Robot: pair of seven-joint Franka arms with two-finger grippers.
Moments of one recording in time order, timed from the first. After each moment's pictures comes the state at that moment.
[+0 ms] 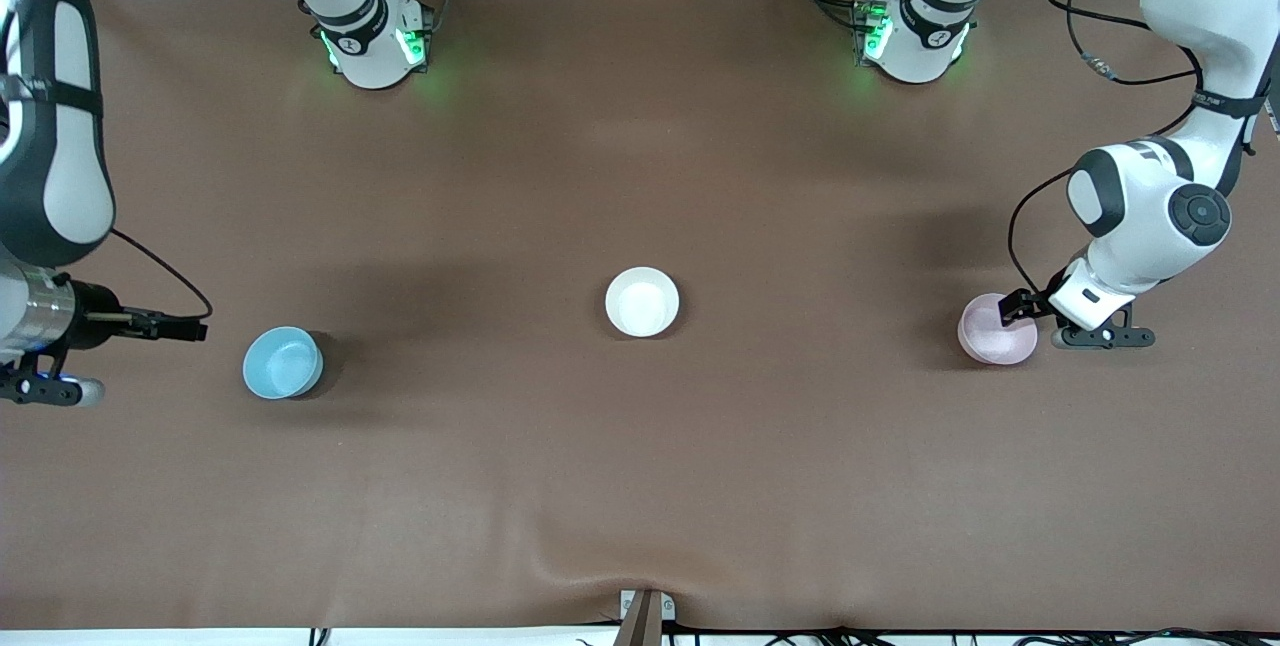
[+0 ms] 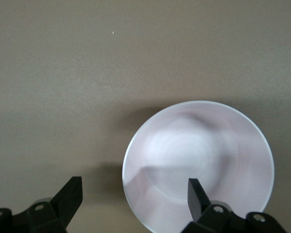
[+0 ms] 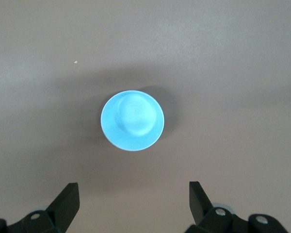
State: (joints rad) left arm 0.23 0.39 -0.07 -2.19 0.03 2.65 0.17; right arm -0.11 0.44 -0.04 -1.48 0.03 1.76 -0.01
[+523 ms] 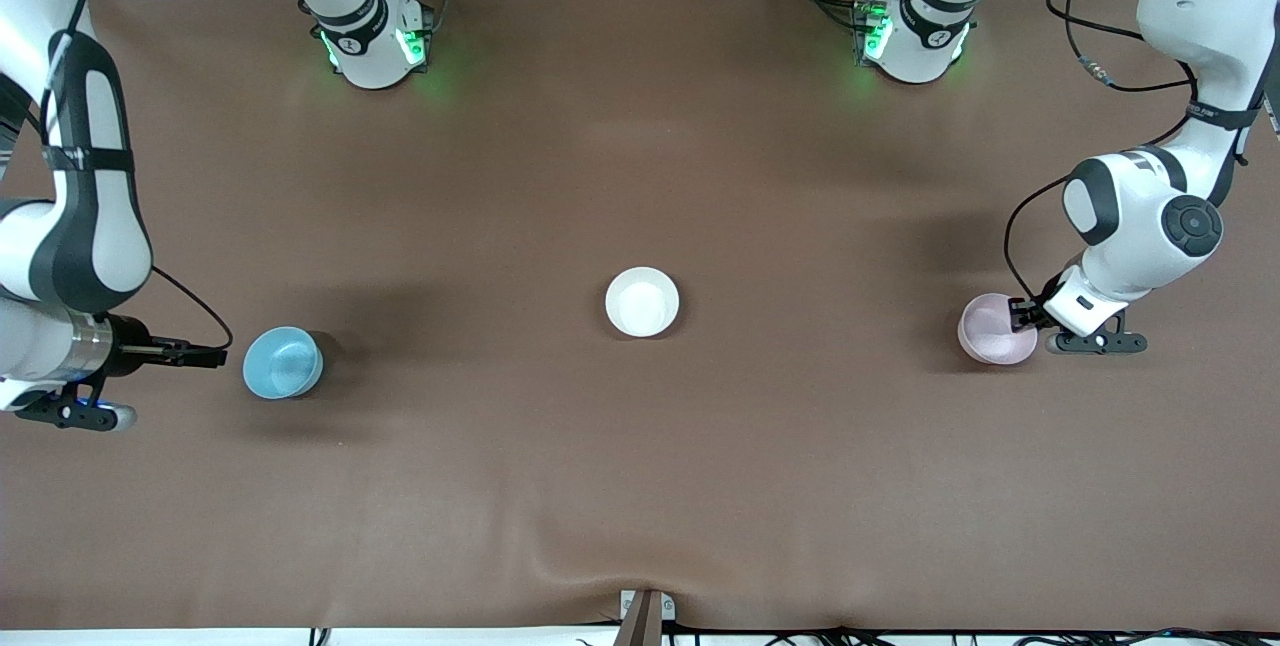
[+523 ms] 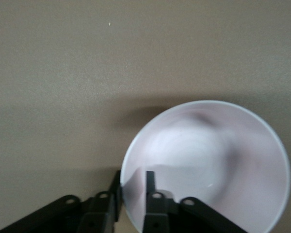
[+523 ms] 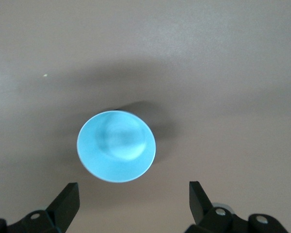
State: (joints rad) left arm 0.23 0.43 -0.07 -2.17 0.03 2.65 0.16; right arm -0.14 0.54 -0.04 -1.52 0.03 1.90 -0.01
